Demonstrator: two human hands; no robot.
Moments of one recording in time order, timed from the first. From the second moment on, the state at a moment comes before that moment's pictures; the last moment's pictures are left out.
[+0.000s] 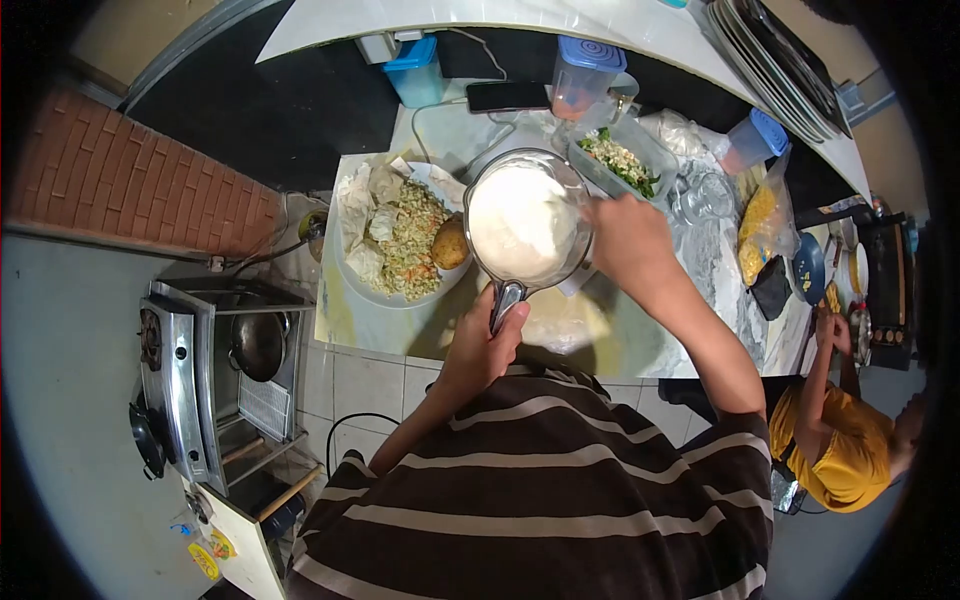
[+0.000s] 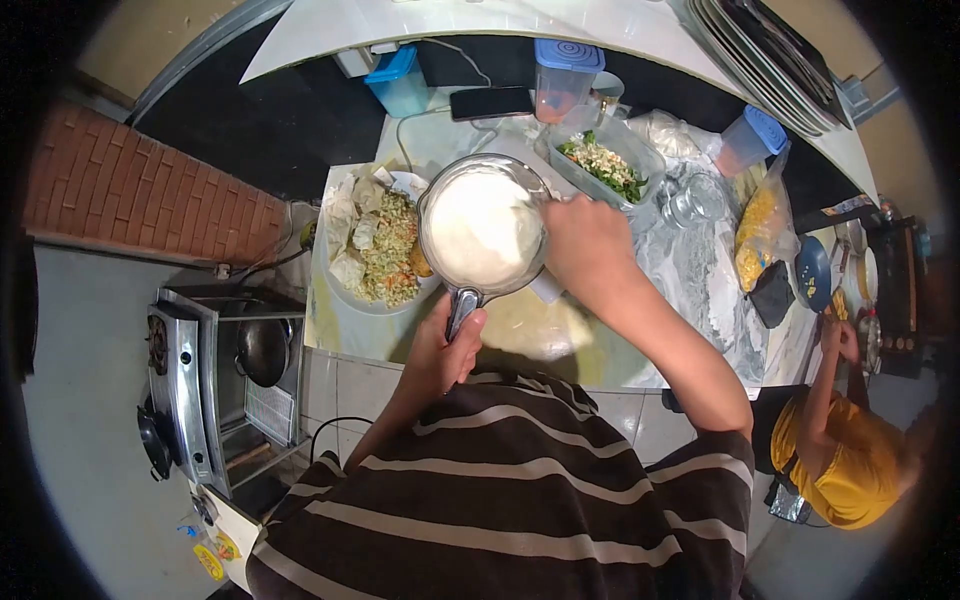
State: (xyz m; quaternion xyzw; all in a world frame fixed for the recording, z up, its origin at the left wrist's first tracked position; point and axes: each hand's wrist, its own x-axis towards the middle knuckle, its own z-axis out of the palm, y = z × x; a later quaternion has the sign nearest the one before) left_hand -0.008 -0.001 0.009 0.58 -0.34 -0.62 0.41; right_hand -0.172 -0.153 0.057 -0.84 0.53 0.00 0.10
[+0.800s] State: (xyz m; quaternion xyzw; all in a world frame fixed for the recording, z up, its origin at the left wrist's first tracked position) left_hand -0.023 -0.004 -0.007 0.59 -0.35 -0.62 0.38; right_hand -0.180 -0.155 0.040 -0.87 0.44 0.03 0.23
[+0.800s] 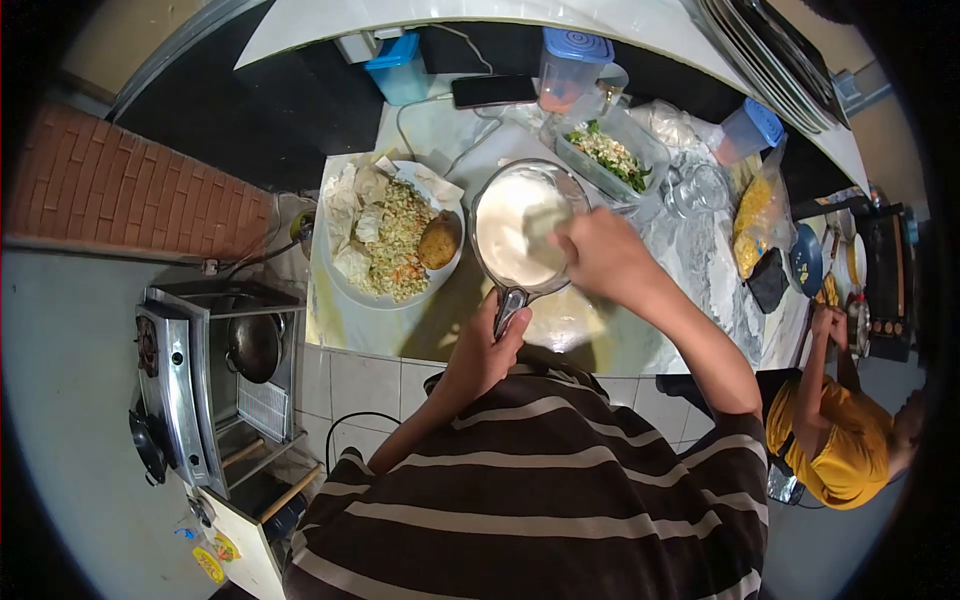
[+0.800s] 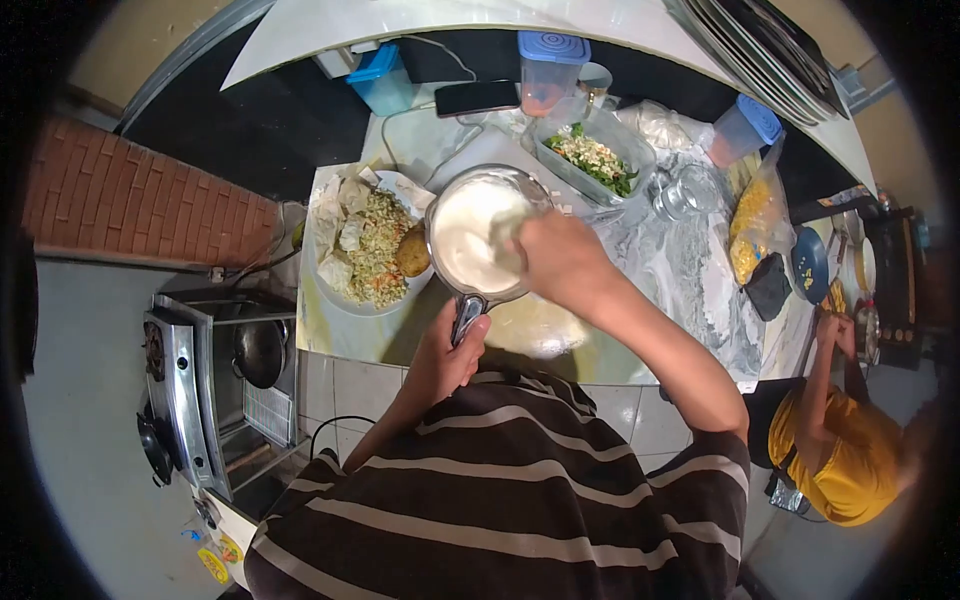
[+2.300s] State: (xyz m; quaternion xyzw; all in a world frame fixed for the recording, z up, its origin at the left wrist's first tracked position) left_hand -0.022 -0.012 -0.012 0.61 -0.32 -0.63 0.37; right_hand -0.190 -0.145 0.044 -0.89 0.42 -0.04 0.19
